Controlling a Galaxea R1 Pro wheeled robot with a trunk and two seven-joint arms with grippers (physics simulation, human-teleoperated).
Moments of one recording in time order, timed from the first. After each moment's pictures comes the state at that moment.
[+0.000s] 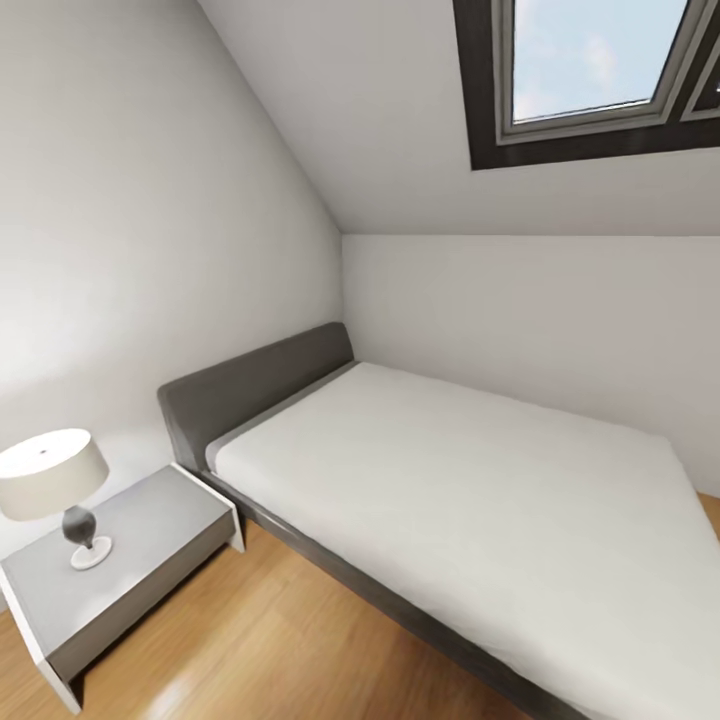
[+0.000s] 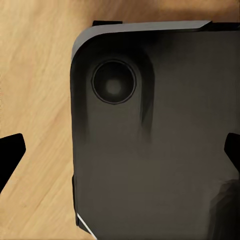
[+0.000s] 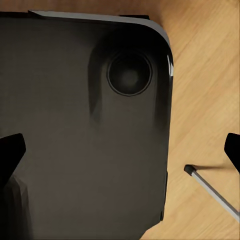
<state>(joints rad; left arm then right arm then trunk) 0.01 0.00 0.01 -0.05 0.01 -0.06 0.00 0.00 0.00 0.01 0.00 0.00 -0.10 -0.01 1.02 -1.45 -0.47</state>
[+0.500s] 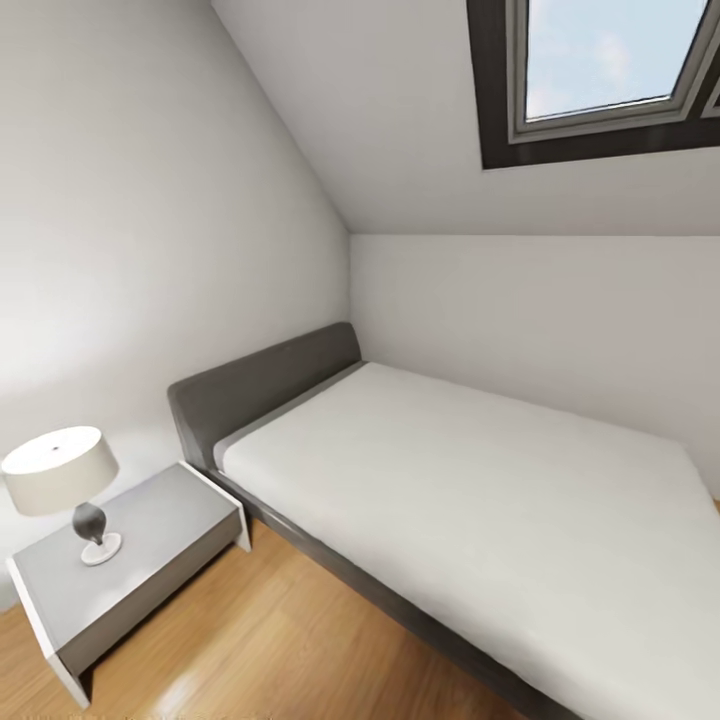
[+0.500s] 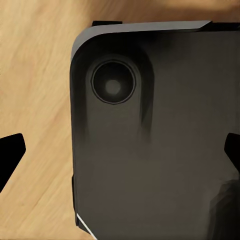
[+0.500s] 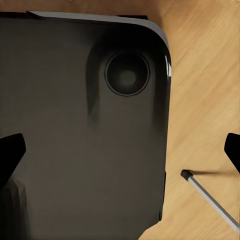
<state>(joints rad) 0.01 0.00 0.01 -0.05 0.01 -0.06 0.00 0.00 0.00 0.01 0.00 0.00 -0.10 -0.01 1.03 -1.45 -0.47</state>
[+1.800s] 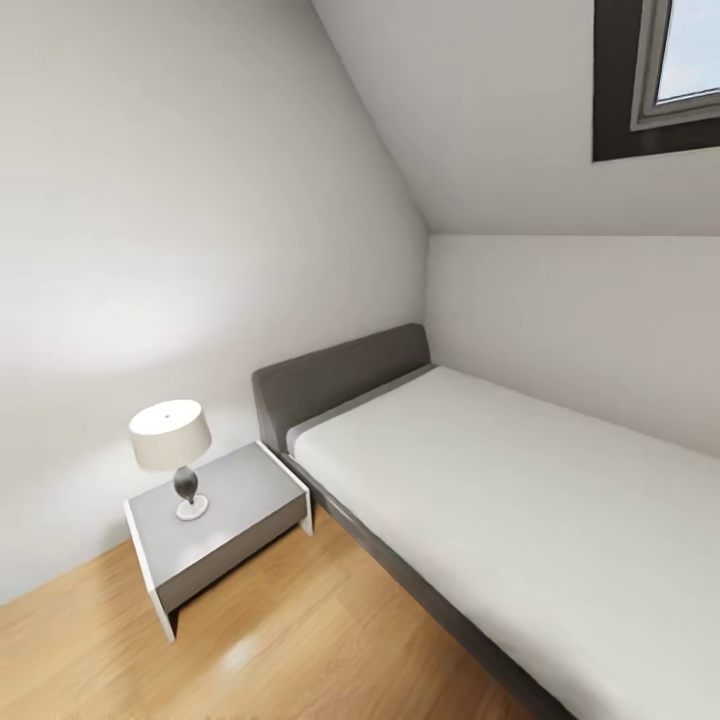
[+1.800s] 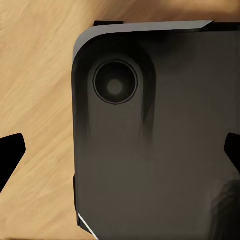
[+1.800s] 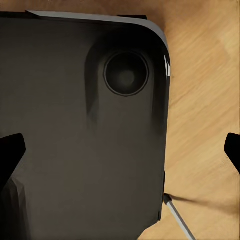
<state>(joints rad) 0.01 0.00 0.01 -0.05 0.01 -0.06 0.00 0.00 0.00 0.01 0.00 0.00 -0.10 -0.01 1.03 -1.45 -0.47</state>
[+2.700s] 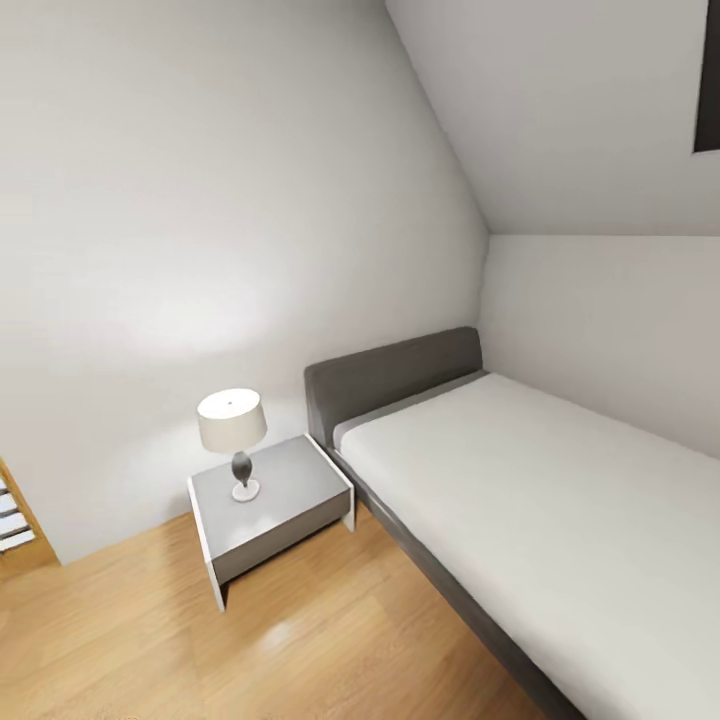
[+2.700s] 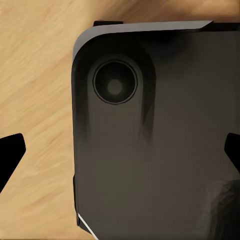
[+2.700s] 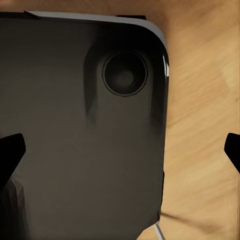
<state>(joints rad) 0.01 0.00 0.01 -0.05 0.01 -0.06 0.00 0.00 0.00 0.01 0.00 0.00 -0.10 -0.01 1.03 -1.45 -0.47</state>
